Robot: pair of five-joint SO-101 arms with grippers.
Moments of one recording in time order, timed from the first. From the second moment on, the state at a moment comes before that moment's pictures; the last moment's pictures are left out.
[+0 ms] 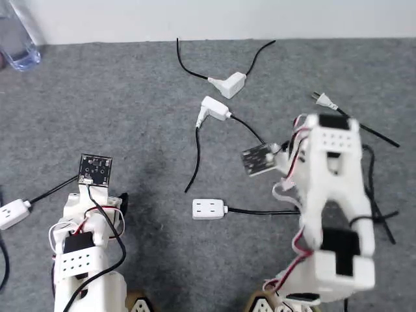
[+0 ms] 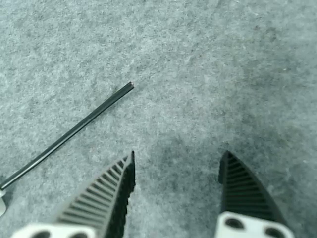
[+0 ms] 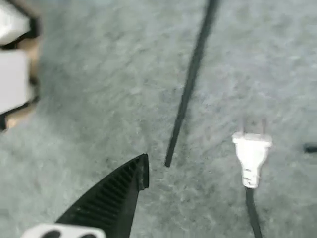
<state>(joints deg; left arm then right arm) -18.6 -55.9 87.8 31.2 -15.3 7.0 6.6 7.2 98.0 109.2</state>
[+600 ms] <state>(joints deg) -18.6 -55.9 87.8 31.2 -15.3 8.3 23.2 0.4 95.7 113.2</state>
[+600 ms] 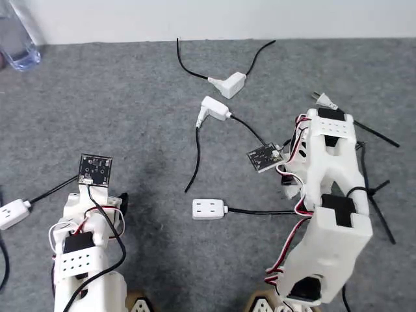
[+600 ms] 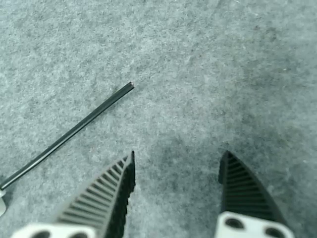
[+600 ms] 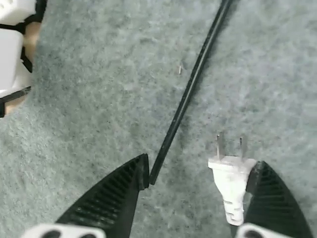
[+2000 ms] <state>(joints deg) -18.6 -55.9 87.8 31.2 -15.3 8.5 28.0 -0.9 89.7 116.3</state>
